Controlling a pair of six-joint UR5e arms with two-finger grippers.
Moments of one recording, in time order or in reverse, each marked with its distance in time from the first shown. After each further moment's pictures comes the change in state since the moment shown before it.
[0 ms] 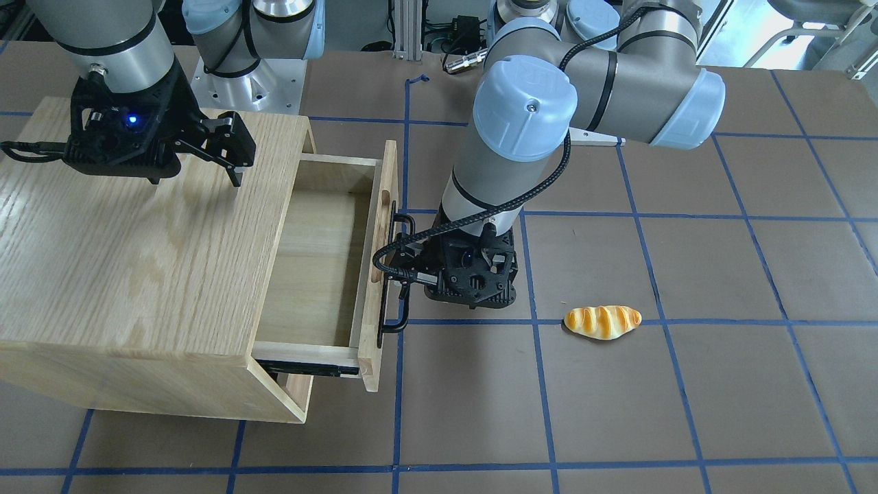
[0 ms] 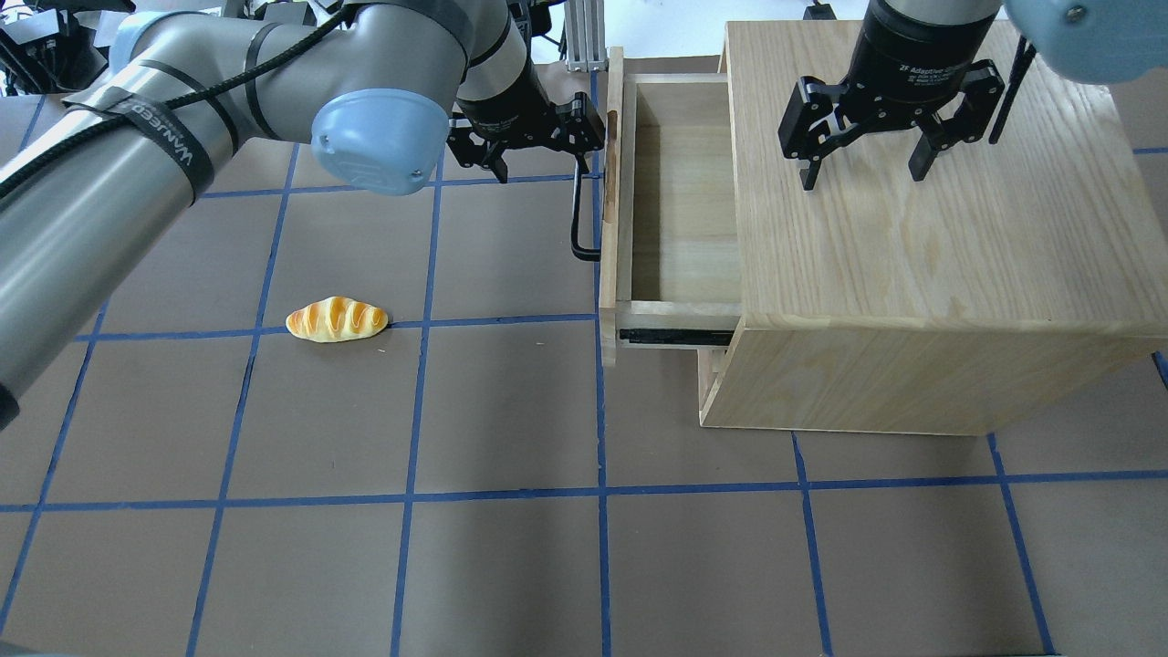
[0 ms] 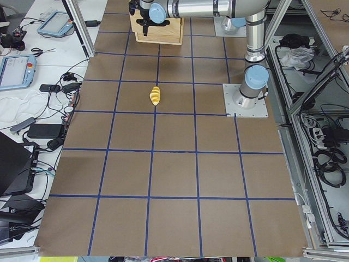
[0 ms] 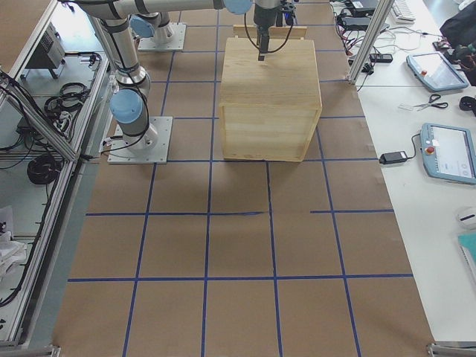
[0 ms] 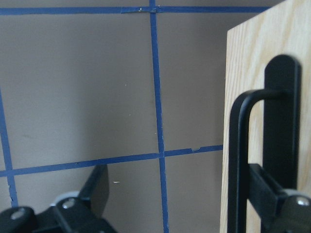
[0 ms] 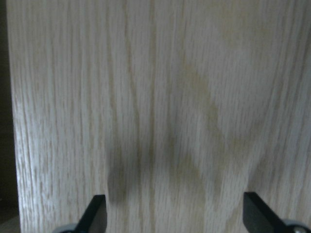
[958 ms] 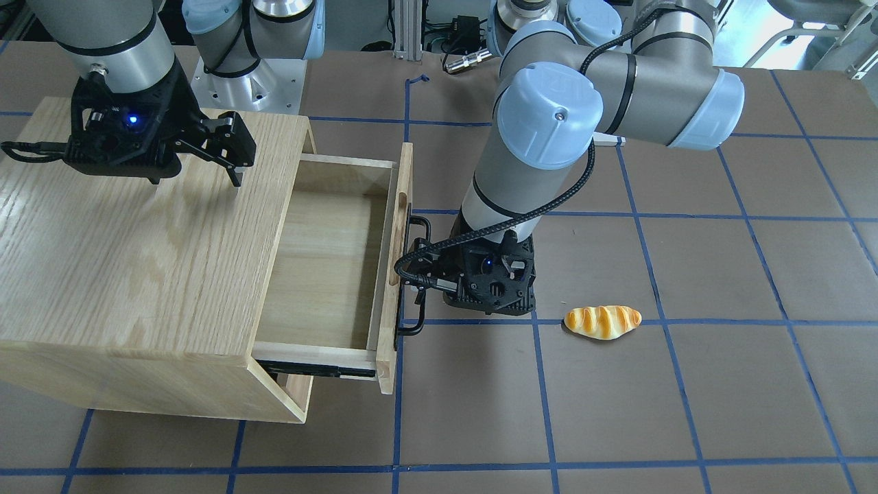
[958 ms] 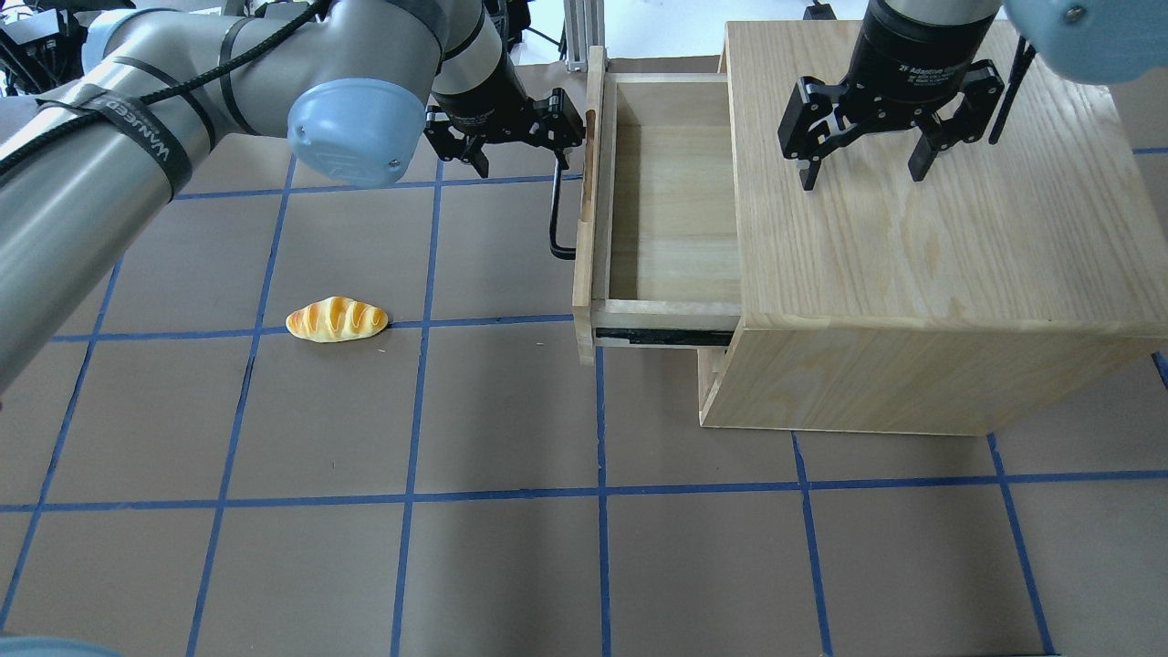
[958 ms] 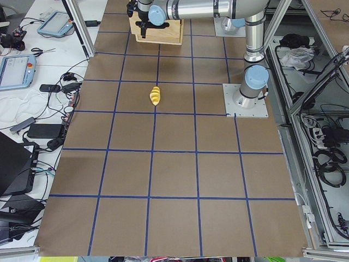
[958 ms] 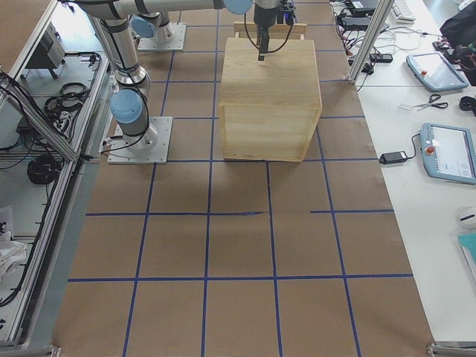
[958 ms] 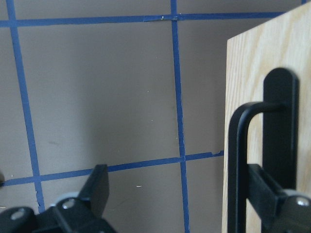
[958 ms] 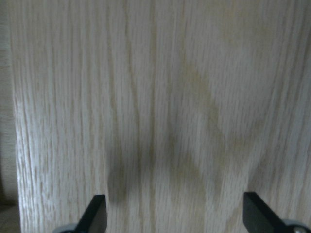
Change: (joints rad) left arm 0.028 0.003 -0.001 -0.010 0.000 0.040; right arm 0.000 0.000 0.000 0.000 0.000 0.000
